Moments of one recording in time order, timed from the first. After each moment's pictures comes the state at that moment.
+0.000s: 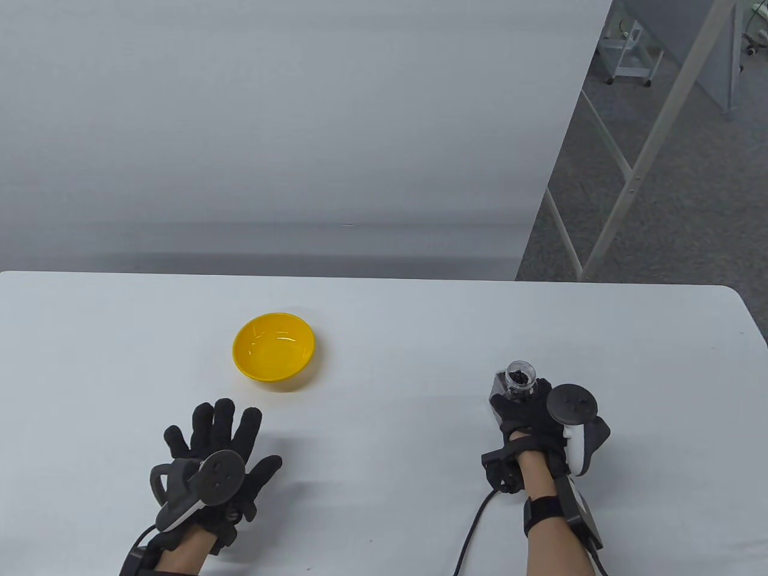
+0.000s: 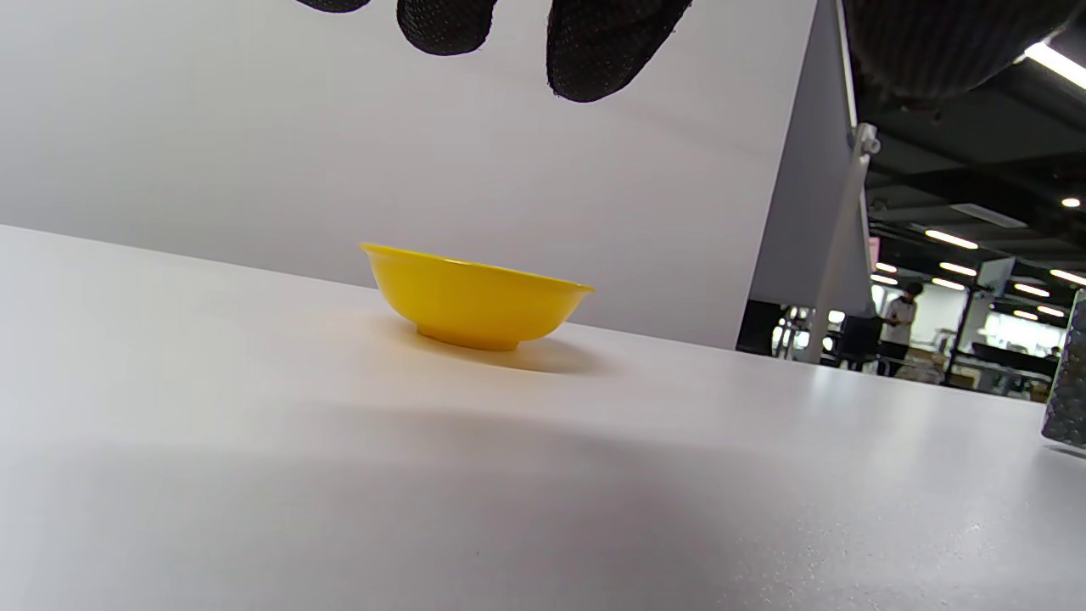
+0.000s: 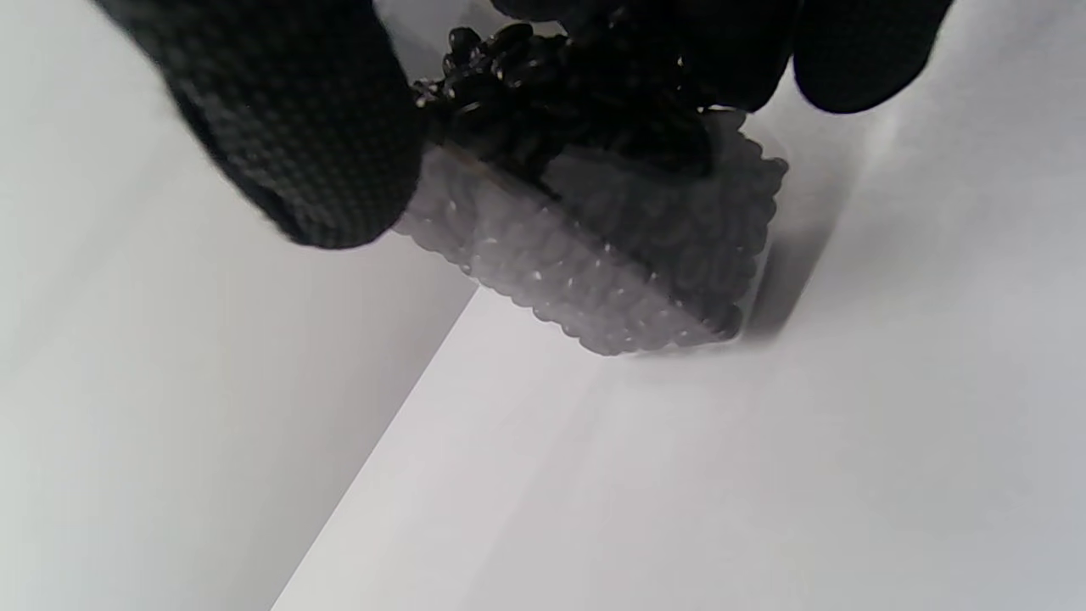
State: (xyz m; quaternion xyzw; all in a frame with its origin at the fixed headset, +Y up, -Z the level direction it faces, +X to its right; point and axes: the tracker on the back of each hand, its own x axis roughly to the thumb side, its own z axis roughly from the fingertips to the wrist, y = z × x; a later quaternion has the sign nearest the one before) left_hand -0.260 -0.755 -0.283 0.07 -0.08 0.08 0.99; right_hand 0.250 -0.780 -0.375 -0.22 0.00 0.87 0.44
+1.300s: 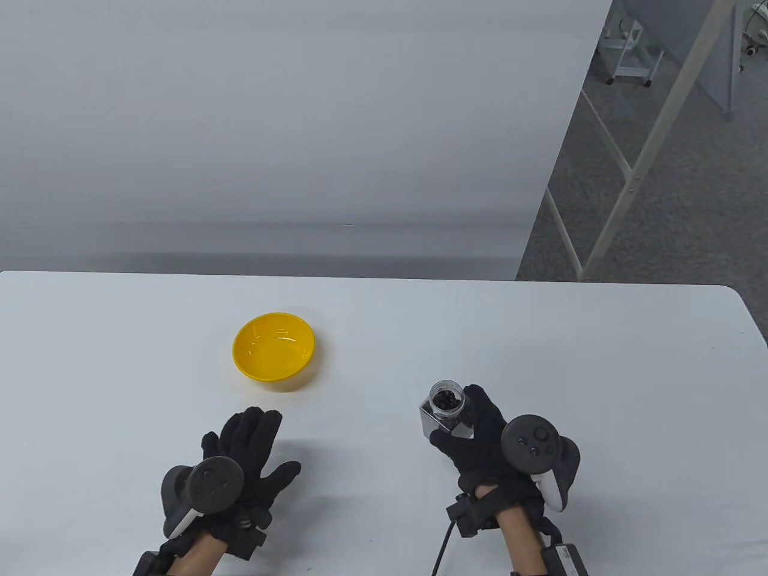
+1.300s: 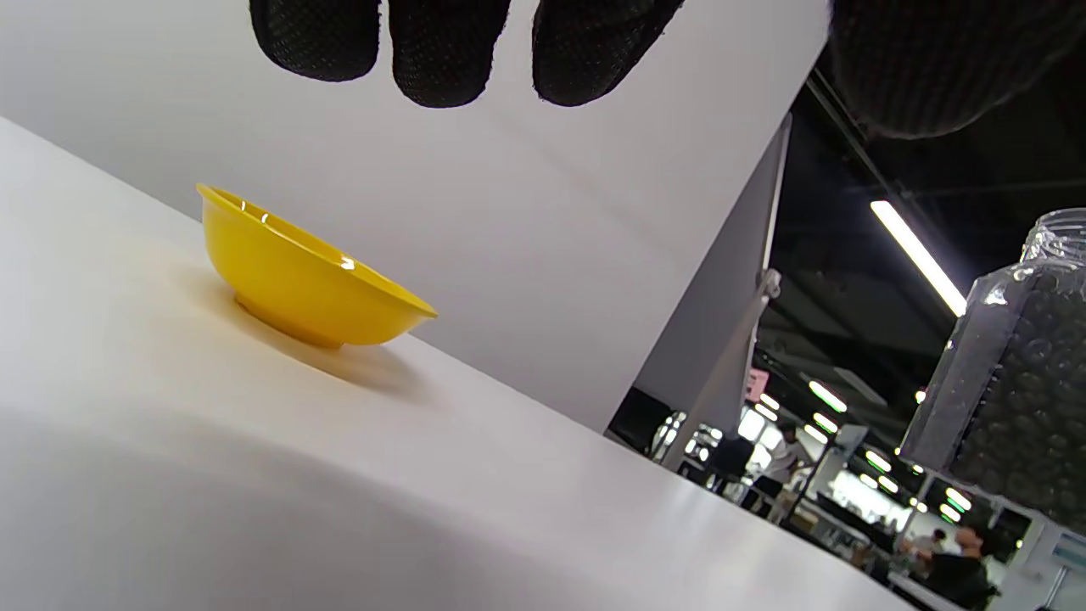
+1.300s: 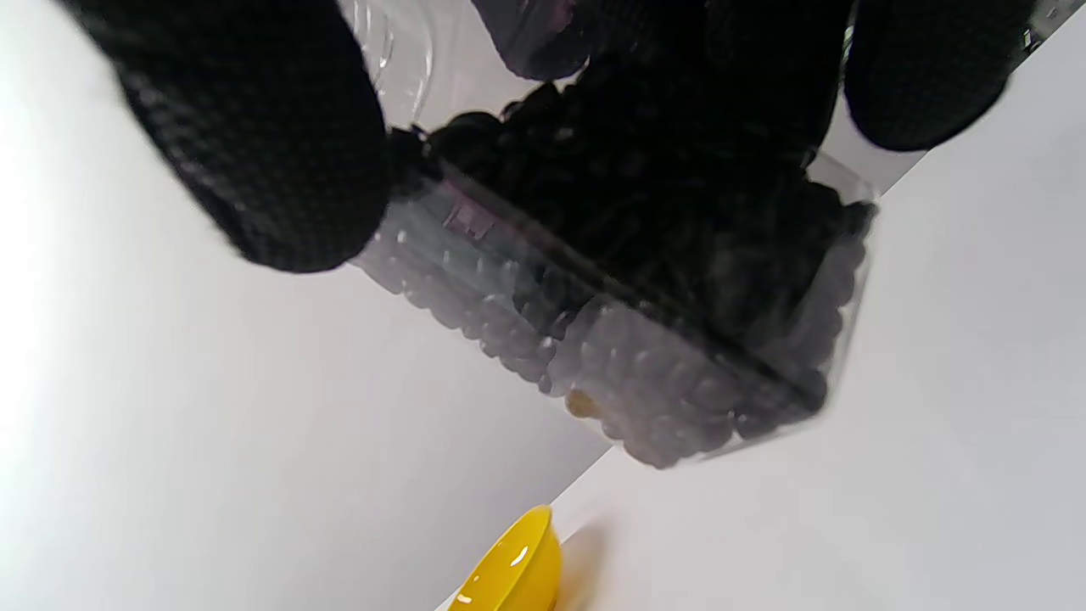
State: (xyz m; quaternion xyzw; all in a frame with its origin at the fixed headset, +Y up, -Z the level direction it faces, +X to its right) left_hand -0.245 -0.757 -0.275 0.10 -0.12 0.29 0.95; right_hand 0.152 -0.696 -0.298 0.07 -0.06 0.90 0.43
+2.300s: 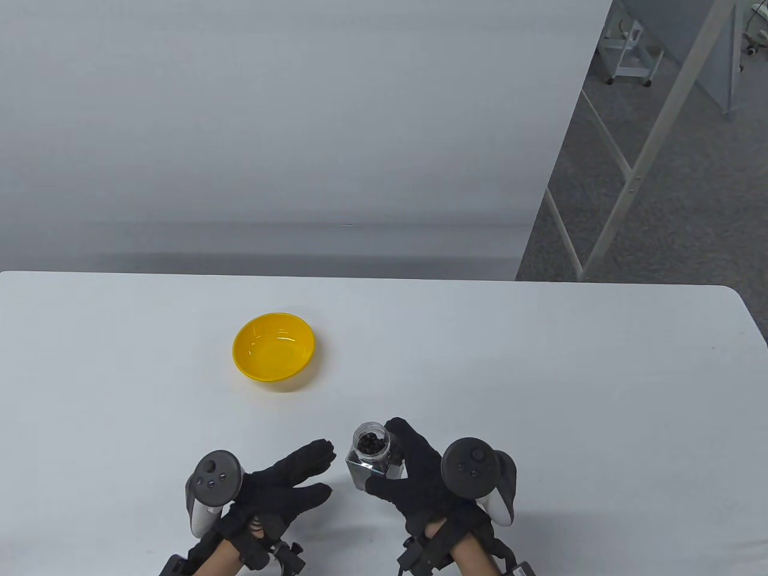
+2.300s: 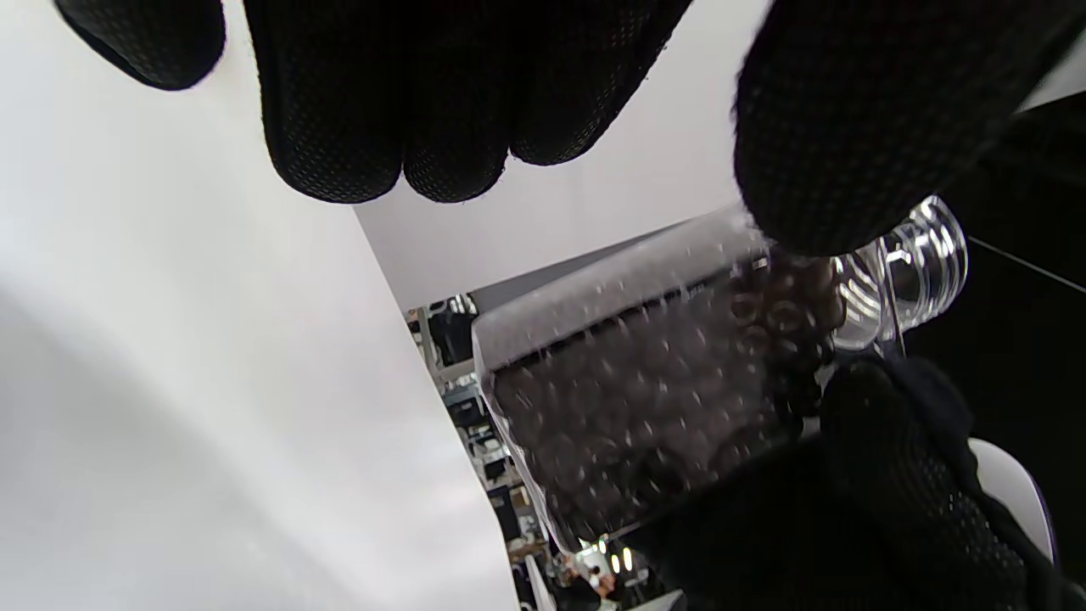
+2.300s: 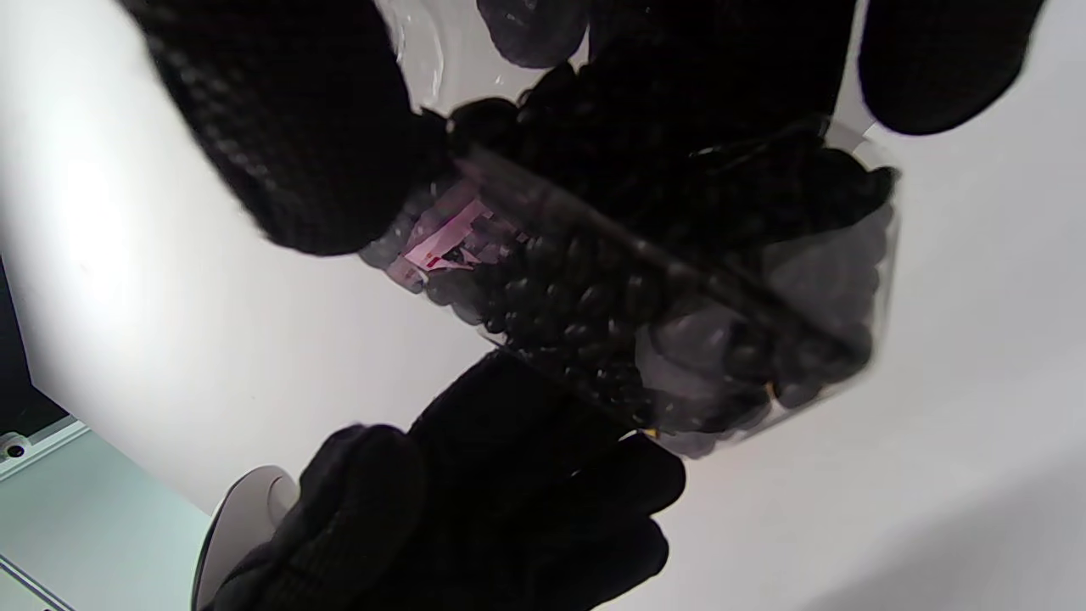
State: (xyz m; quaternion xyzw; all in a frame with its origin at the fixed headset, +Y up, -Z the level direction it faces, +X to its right) left_hand -0.200 -0.777 -0.273 -0.04 -0.20 0.58 0.79; right_hand 0.076 -0.710 -0.271 0.19 0.04 0.86 0.48
